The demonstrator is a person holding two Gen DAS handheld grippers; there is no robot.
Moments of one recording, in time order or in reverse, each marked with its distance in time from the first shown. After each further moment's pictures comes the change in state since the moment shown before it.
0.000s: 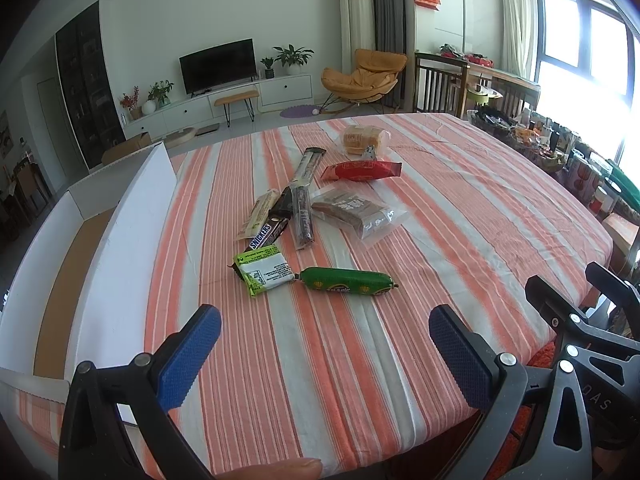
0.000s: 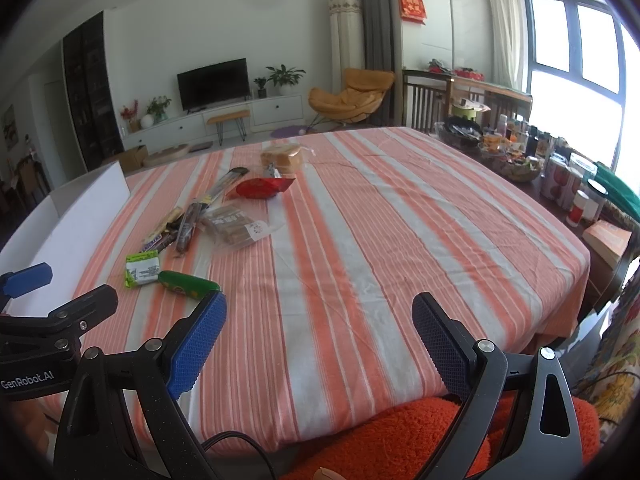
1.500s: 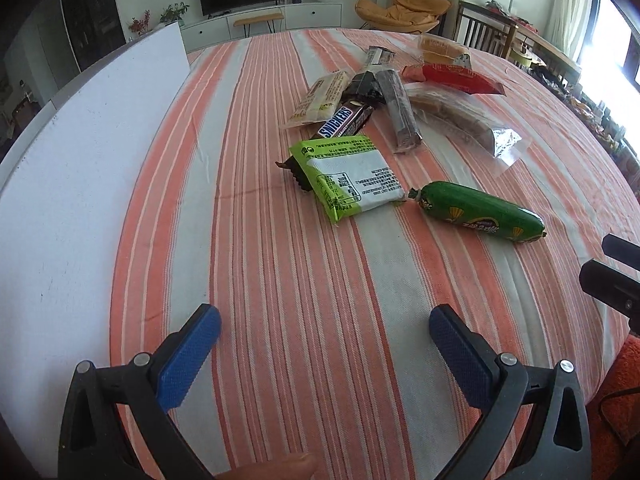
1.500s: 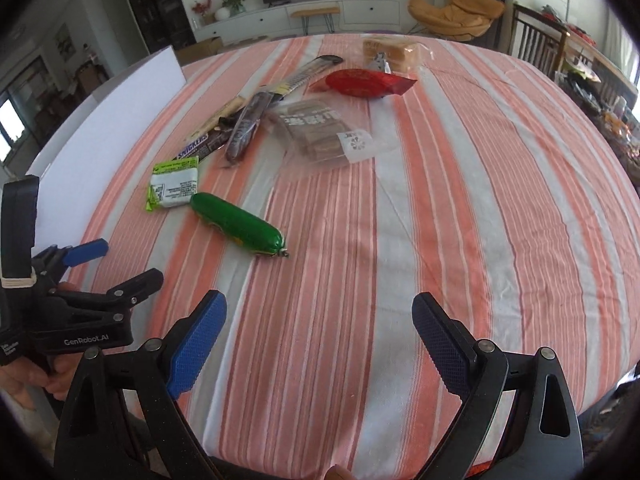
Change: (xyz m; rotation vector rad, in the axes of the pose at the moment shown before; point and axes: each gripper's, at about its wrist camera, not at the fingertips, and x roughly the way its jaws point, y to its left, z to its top) left arm 0.120 0.079 -0.041 -0.110 0.265 0.018; right arm 0.116 0.044 0.000 -0.161 0.372 0.297
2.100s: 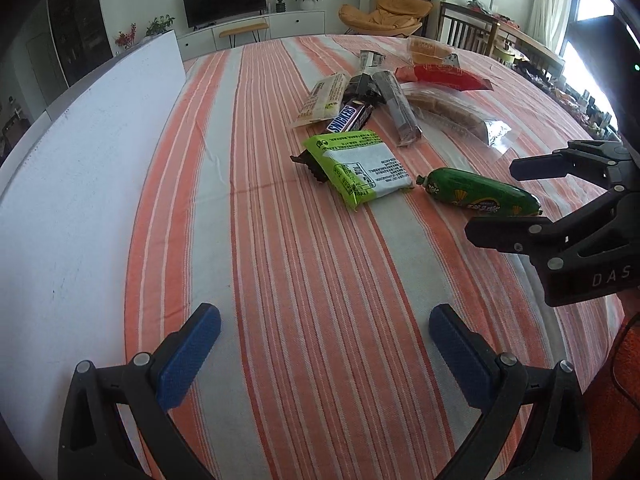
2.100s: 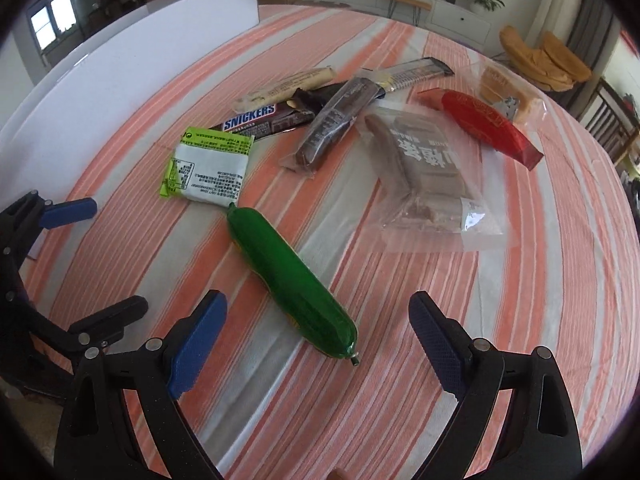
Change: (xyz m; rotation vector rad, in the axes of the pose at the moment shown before) left arm -0.008 0.018 -0.009 0.057 -0.021 -0.031; right arm 0.072 0.065 0.052 -0.401 0.152 0.031
